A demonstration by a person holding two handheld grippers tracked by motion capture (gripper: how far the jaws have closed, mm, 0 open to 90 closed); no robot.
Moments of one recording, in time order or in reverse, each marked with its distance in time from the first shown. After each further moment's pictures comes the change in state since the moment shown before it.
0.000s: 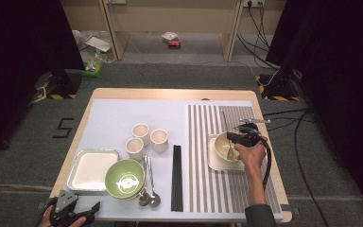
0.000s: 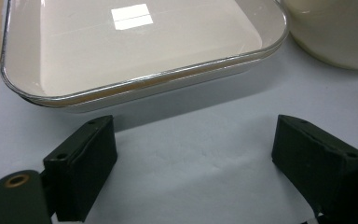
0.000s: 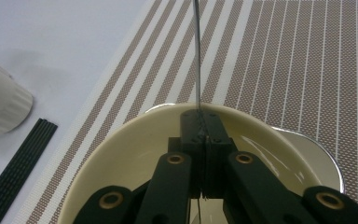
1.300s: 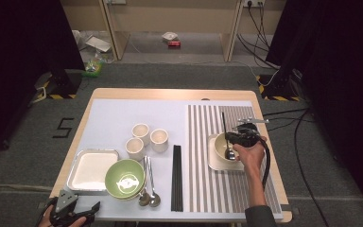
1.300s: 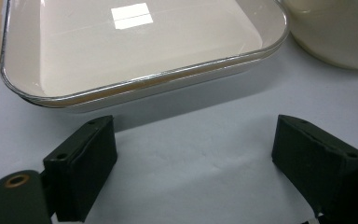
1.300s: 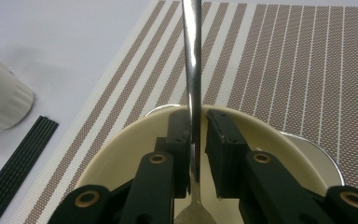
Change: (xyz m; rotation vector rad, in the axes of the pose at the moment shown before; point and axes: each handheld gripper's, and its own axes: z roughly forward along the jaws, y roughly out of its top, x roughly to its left) left arm 0.000 0.000 0.000 0.001 0.002 0.000; right arm 0.004 0.001 -0.001 -0.001 -0.002 -0.027
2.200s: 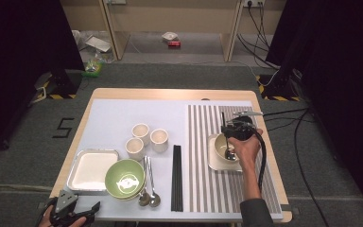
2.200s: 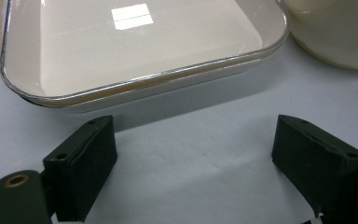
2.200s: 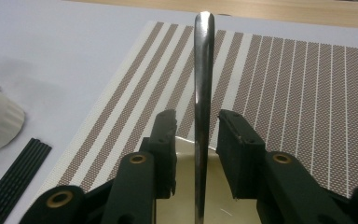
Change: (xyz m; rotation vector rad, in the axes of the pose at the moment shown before) left arm 0.000 0.000 0.000 0.002 0.000 0.000; right arm 0.013 0.024 0.006 -0.022 -0.063 -0.048
